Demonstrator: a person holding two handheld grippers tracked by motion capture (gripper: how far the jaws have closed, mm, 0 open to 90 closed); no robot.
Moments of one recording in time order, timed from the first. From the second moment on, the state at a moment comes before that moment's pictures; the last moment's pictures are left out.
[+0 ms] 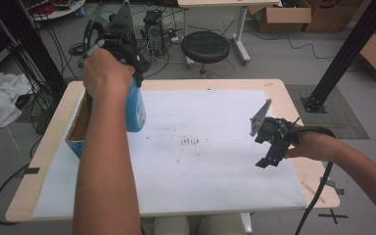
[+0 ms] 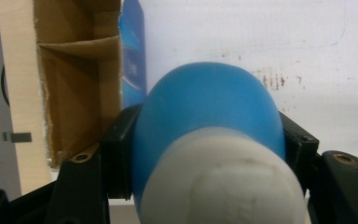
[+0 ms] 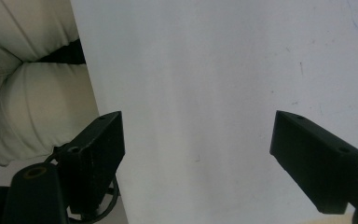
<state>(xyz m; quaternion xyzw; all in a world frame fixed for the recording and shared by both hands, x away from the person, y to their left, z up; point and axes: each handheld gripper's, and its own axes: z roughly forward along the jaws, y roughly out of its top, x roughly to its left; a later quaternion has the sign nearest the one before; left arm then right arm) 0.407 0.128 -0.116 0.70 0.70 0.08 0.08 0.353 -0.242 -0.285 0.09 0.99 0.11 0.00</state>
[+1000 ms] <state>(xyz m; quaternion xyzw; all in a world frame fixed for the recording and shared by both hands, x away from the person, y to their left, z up) 0.406 0.209 -0.105 0.71 0.70 0.11 0.08 0.357 -0.249 -0.282 0.12 0.99 0.11 0.01</state>
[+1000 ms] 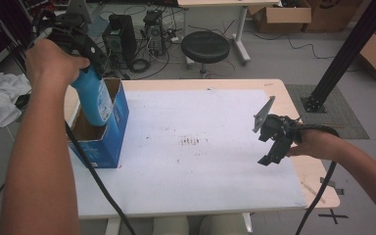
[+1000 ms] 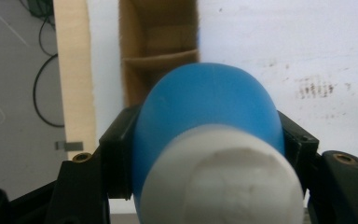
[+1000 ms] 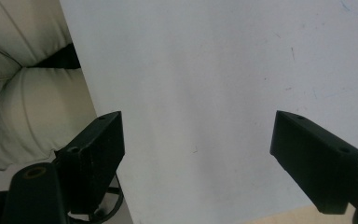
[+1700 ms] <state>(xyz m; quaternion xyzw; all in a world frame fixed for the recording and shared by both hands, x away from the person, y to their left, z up) 0.418 0.233 -0.166 0.71 0.69 0.11 0.06 0.360 -0.246 -0.289 0.14 0.99 0.10 0.00</state>
